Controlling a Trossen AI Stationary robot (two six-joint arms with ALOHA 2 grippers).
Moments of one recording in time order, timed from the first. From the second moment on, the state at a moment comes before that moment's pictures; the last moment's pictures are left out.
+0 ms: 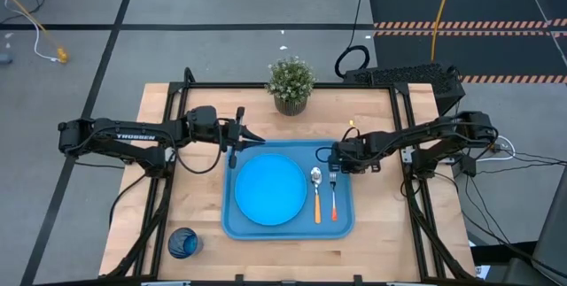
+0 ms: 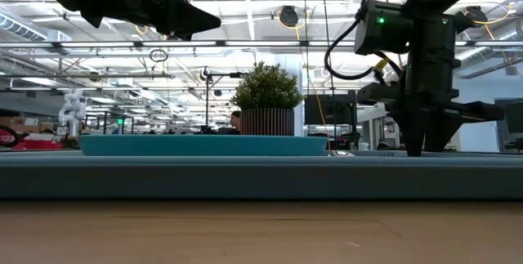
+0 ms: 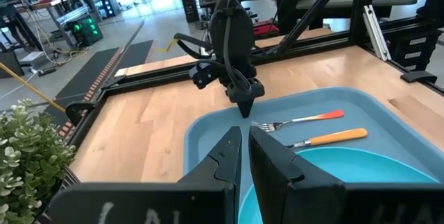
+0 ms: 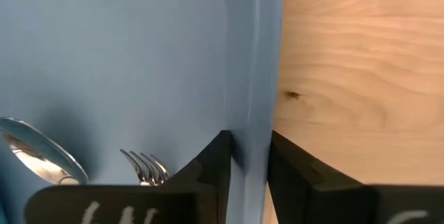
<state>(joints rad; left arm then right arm) 0.21 1.12 0.57 0.34 0.30 0.25 -0.03 1.46 0.66 -0.63 -0.04 1.51</state>
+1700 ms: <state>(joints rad) 0.21 1.12 0.57 0.33 0.30 0.25 -0.05 1.46 0.64 -0.56 0.05 1.56</state>
